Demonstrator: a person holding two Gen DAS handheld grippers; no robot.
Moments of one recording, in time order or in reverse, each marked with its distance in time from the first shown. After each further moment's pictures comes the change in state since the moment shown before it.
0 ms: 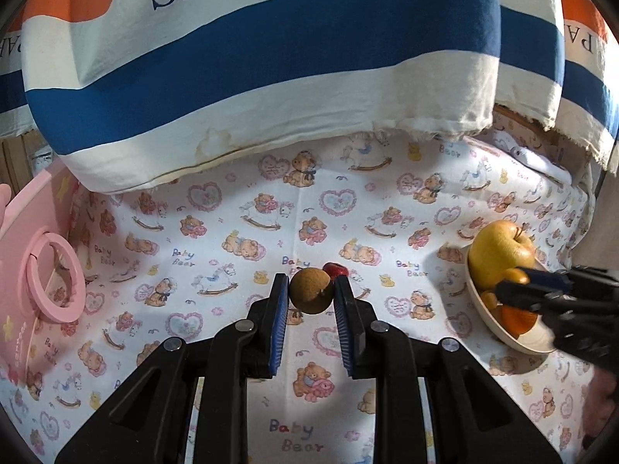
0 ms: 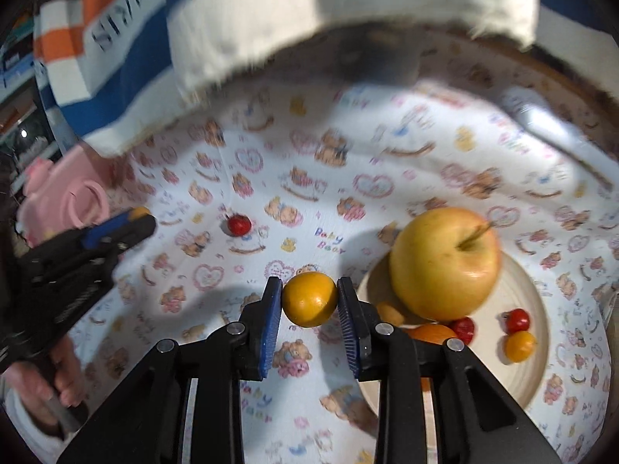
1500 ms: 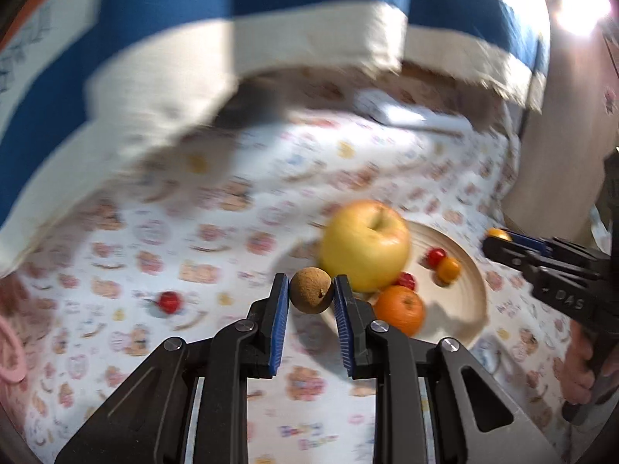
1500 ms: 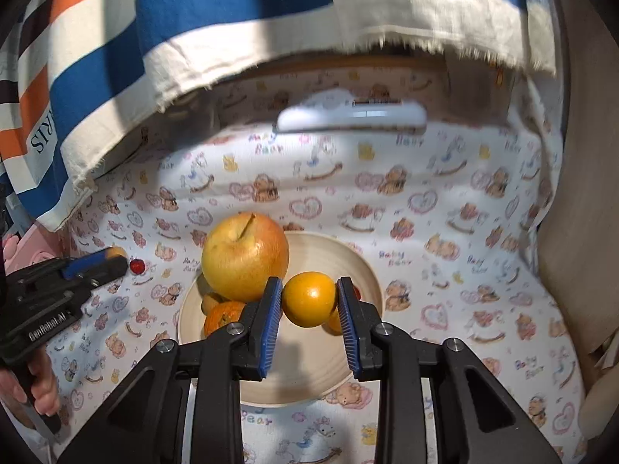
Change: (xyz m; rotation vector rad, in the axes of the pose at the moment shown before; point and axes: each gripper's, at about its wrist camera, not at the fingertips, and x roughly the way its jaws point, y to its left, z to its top) left arm 0.012 -0.139 0.017 0.238 0.094 -0.246; right arm -0.063 -0.132 -0.053 0.252 -0.137 -0.194
